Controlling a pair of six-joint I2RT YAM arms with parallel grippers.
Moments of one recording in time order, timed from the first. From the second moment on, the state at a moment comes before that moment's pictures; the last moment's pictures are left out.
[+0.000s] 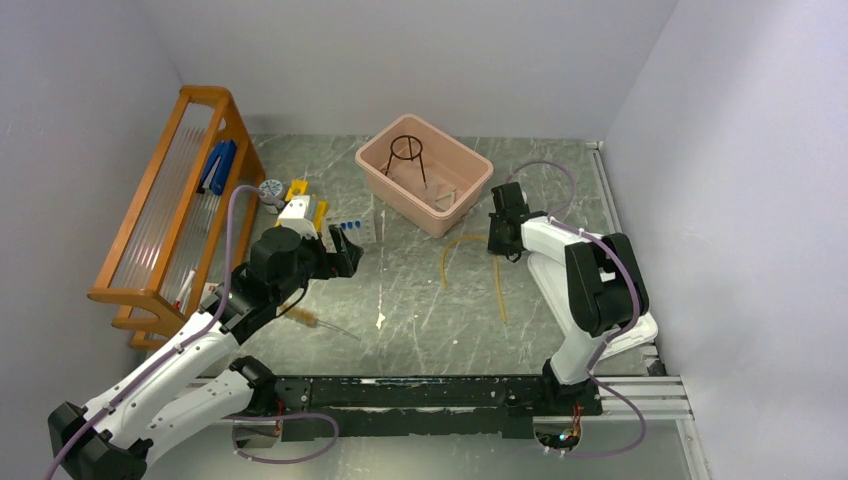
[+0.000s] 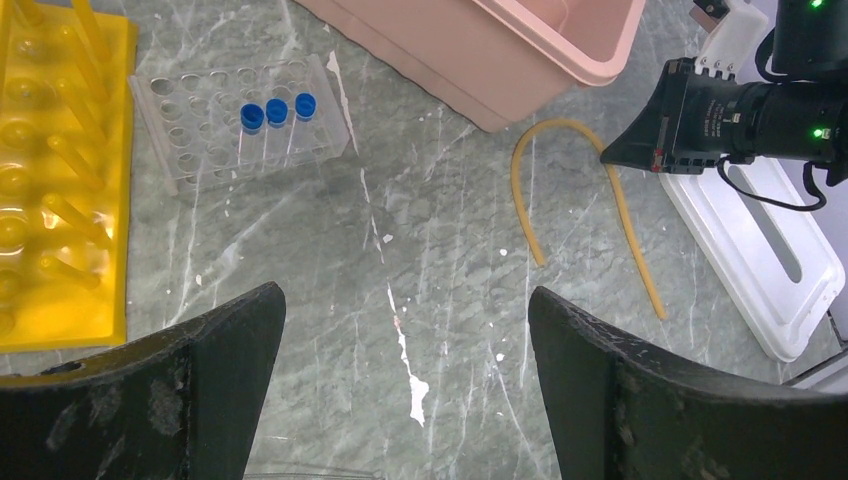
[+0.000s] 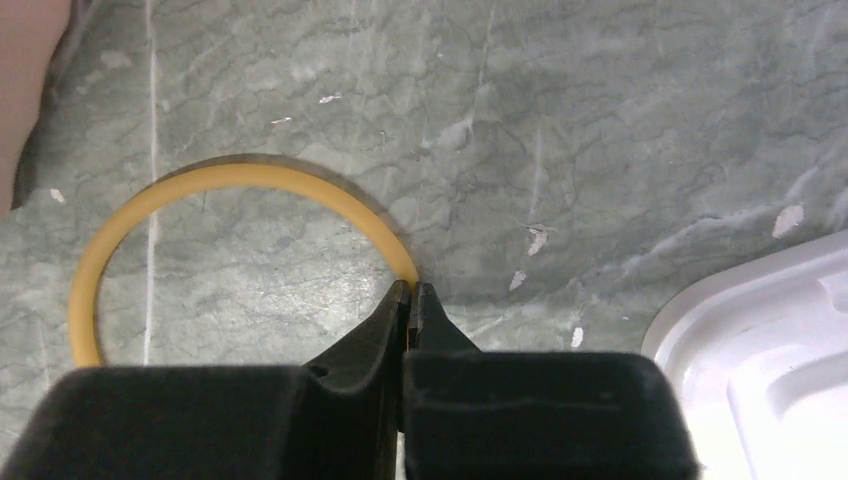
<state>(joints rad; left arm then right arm) -0.64 0.79 0.69 -0.29 -0.18 -0.51 0.27 1.74 0.97 -0.29 0.13 0.34</state>
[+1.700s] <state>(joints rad) -0.64 0.78 0.69 -0.33 -0.25 -0.51 0.33 1.59 1.49 -0.22 -0.17 0.52</state>
